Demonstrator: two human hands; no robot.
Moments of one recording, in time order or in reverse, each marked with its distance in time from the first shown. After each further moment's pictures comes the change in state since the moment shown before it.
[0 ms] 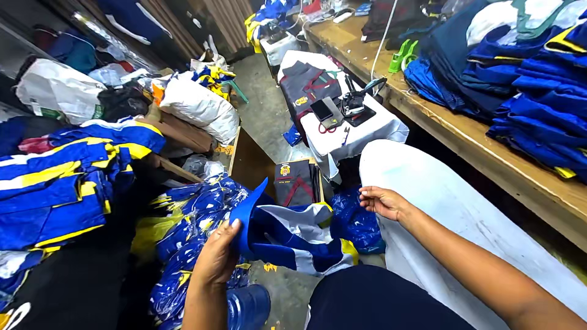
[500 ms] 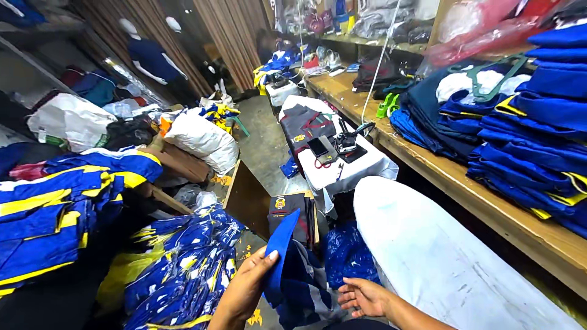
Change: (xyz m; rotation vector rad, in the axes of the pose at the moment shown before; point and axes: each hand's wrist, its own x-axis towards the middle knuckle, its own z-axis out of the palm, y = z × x) left_hand 0.005 -0.009 0.058 -0.036 -0.237 -0.097; right_hand 0.017 0.148 -0.009 -0.097 -0.259 0.453
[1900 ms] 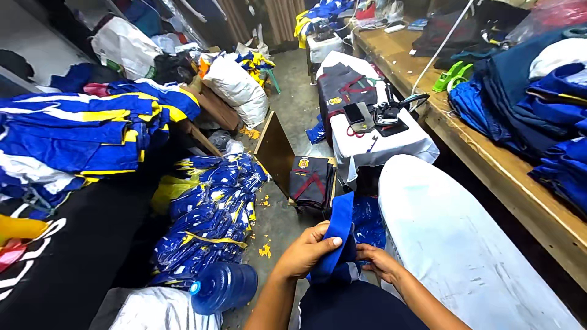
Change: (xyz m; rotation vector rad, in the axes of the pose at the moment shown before) left_hand -0.035 -0.055 0.028 -0.031 -0.297 0.064; right_hand -0.025 0.002 0.019 -0.267 0.176 -0.203
